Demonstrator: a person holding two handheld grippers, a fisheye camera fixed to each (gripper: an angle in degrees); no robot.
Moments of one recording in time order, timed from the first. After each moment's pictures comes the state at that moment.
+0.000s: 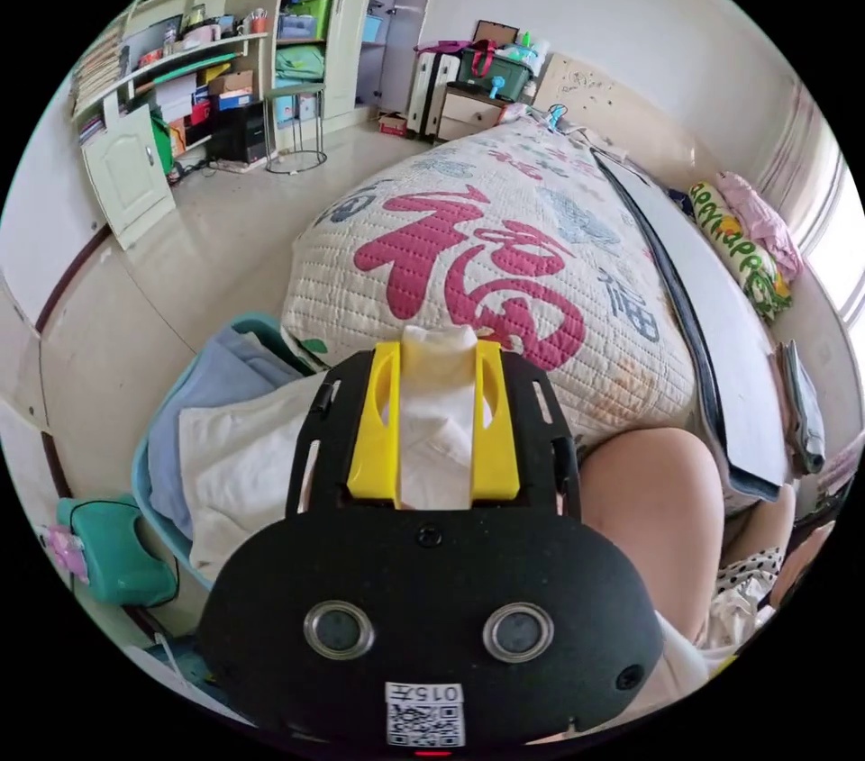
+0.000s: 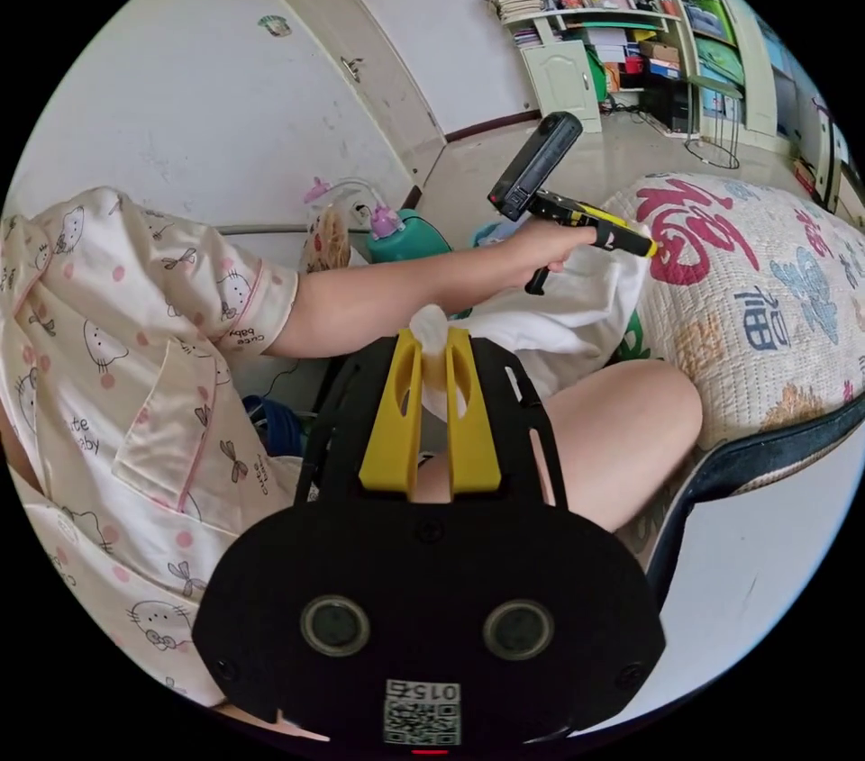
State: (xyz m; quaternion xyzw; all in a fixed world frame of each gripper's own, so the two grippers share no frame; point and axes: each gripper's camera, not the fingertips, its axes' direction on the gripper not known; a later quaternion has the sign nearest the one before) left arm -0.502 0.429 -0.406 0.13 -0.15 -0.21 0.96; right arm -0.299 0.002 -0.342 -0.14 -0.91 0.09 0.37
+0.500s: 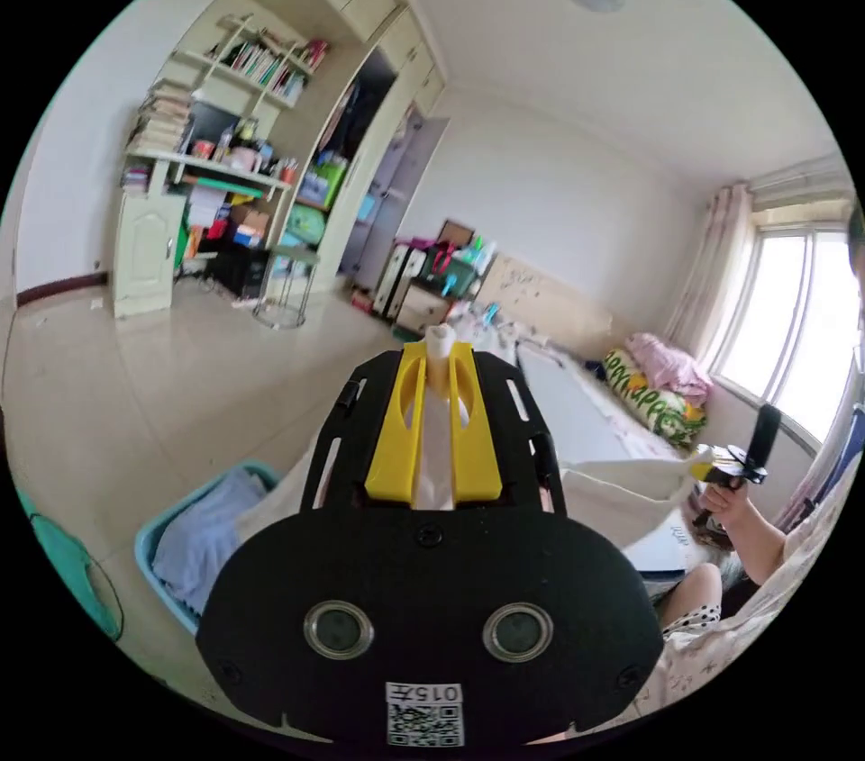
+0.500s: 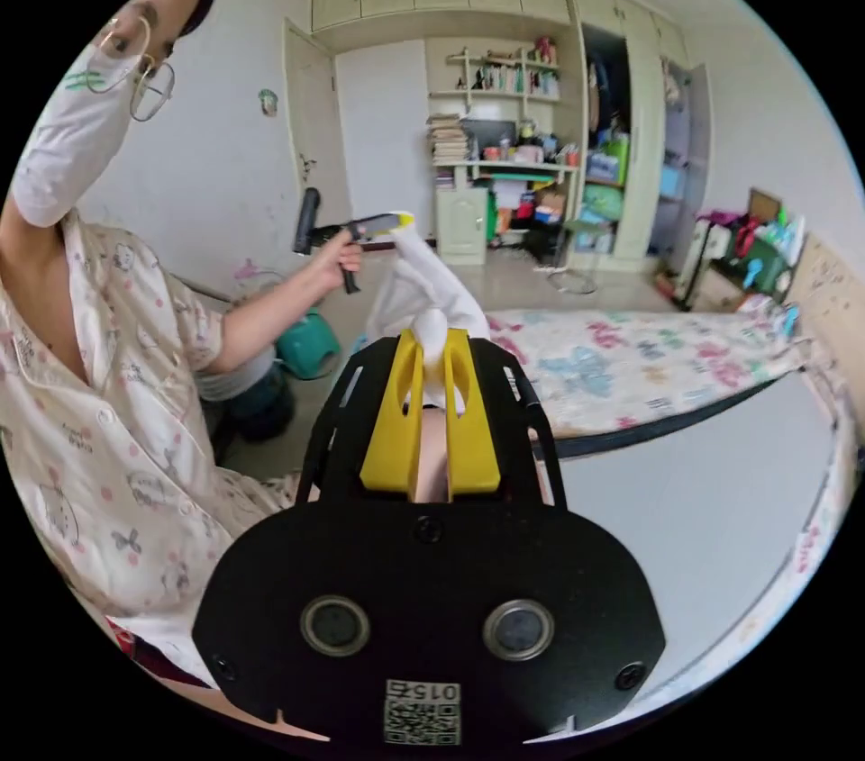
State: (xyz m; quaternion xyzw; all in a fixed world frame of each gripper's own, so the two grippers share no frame) left arm -0.421 0.575 -0.682 0.47 -0.09 -0.17 0.86; right arm -0.018 -0.012 -0.290 -0.03 -0.75 0.20 0.62
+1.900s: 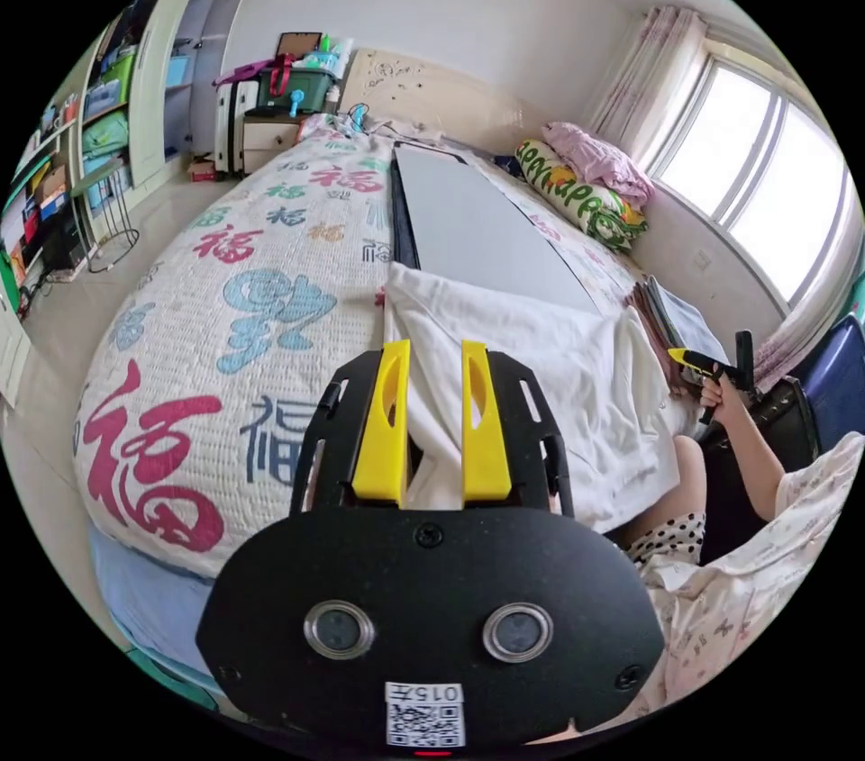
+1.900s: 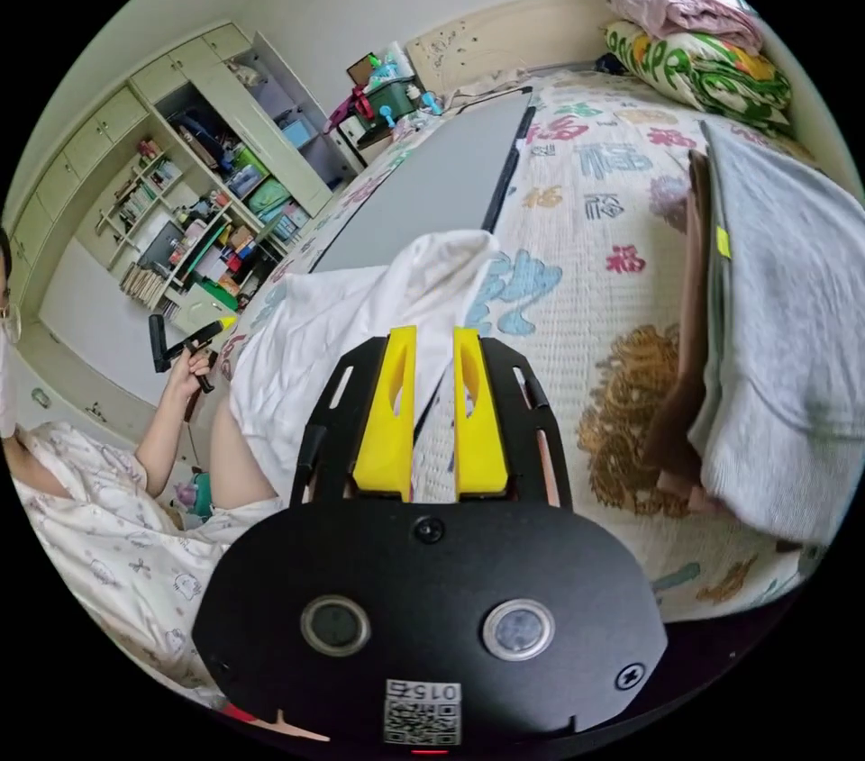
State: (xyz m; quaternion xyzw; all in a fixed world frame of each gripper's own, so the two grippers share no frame) left arm -0.268 0.454 -0.030 0.13 0.04 -0.05 0.99; right arm 0.394 0.087 -0.123 -0.47 -0.48 0.45 0.58
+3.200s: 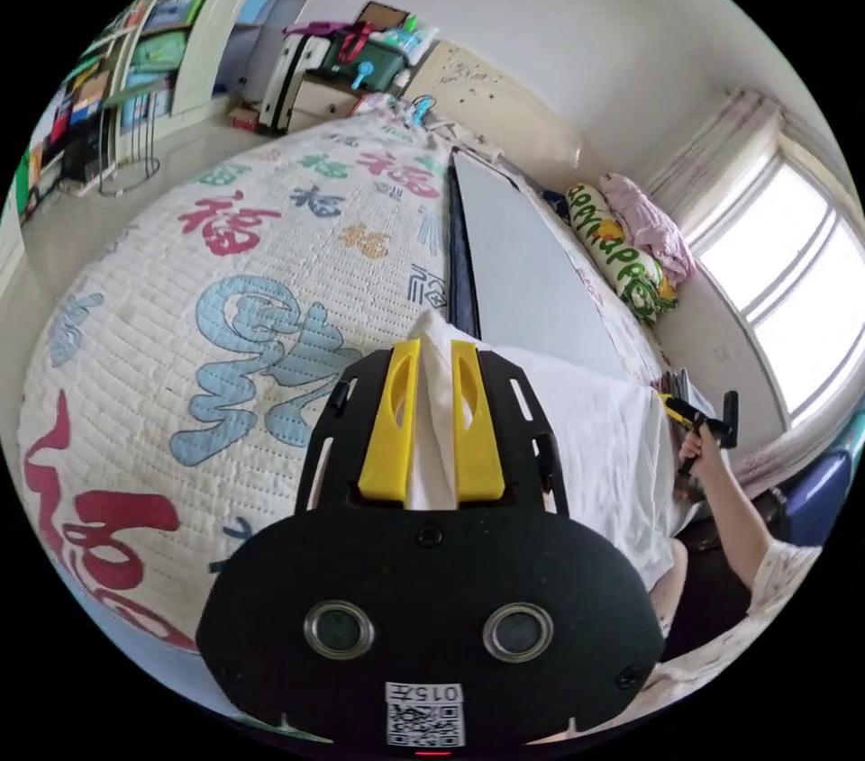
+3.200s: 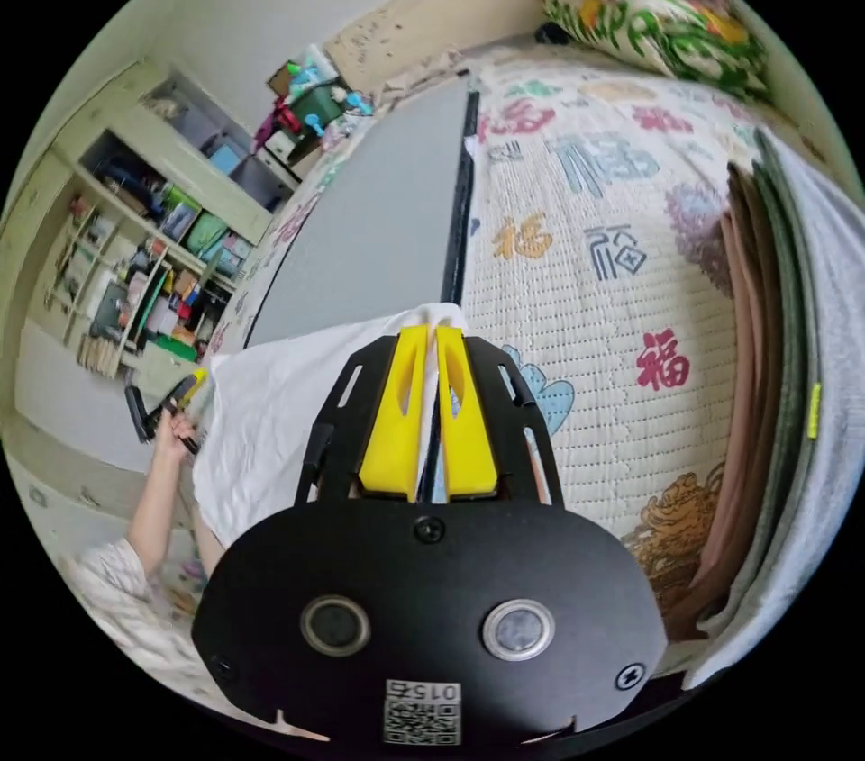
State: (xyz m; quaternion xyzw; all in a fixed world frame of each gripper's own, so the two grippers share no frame) left arm -0.235 0.391 0.160 0.15 0.04 -0.12 0.98; right arm 0.410 -0.012 0.065 -0.50 -0.45 0.43 0.60
